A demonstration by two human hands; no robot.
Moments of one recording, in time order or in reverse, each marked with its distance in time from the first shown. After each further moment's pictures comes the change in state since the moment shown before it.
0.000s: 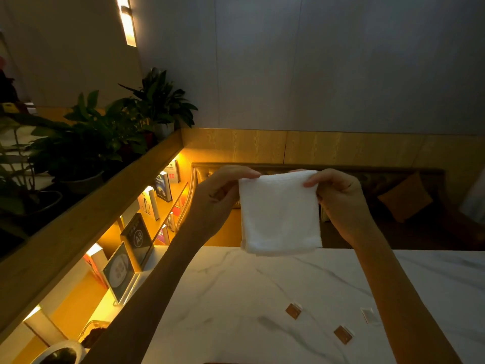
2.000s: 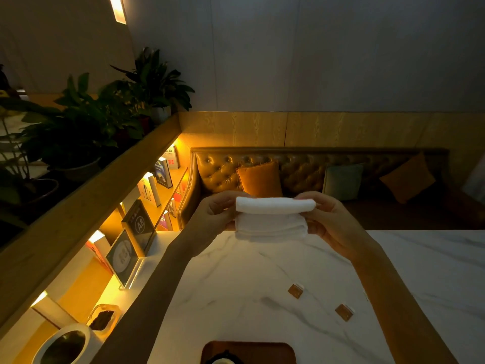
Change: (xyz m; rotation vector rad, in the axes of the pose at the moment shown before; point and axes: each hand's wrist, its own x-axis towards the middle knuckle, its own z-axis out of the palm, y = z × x) left_hand -0.059 -0.032 0.005 -0.431 -0.158 -0.656; right_hand -0.044 0.059 -0.009 0.191 -0.077 0.453
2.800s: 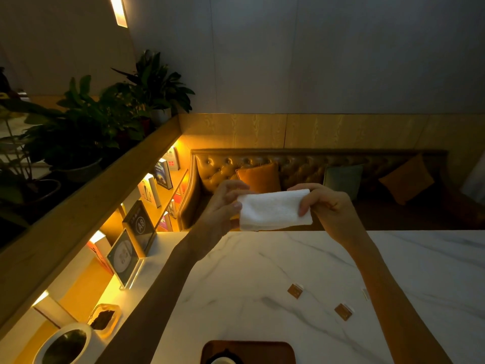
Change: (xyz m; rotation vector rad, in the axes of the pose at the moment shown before) left_hand -0.004 0.010 0.015 -0.137 -0.019 -0.088; right_hand 0.000 -0.013 0.006 -0.621 -0.002 -0.515
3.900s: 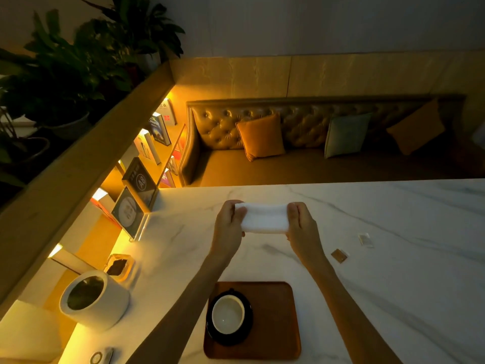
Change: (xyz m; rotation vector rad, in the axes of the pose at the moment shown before) left_hand -0.043 -0.126 0.036 0.451 0.500 -0.201; right_hand -0.101 0.065 0.116 -0.098 0.352 0.786
